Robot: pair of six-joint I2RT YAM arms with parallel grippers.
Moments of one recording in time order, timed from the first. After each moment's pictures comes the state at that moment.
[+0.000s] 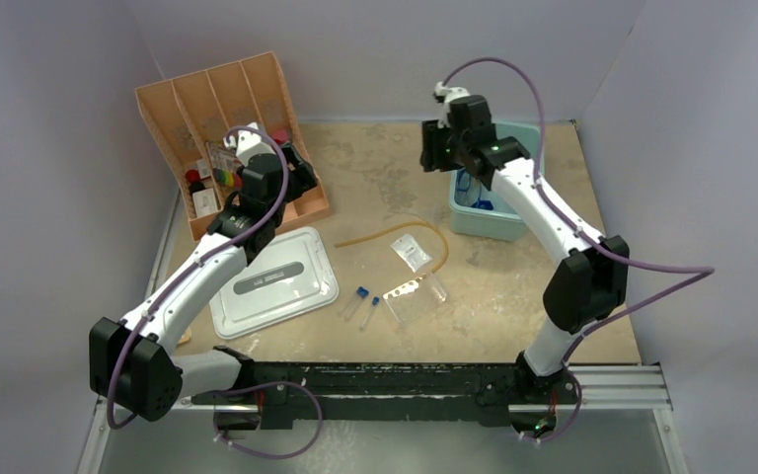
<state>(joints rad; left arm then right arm) -0.41 1.23 1.02 -0.14 -0.42 -0.65 0.36 1.71 1.63 -0.56 0.05 0.21</state>
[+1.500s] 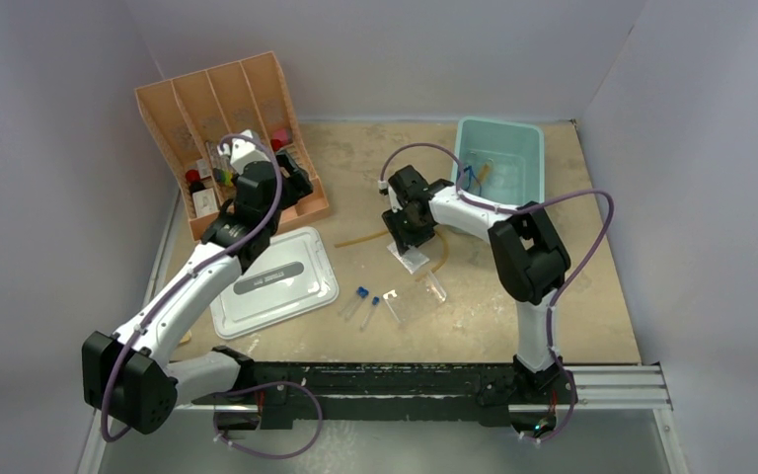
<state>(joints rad) -0.41 1.17 0.98 -0.18 -0.43 -0.67 0.60 2.01 1.43 -0.65 -0.01 0.10</state>
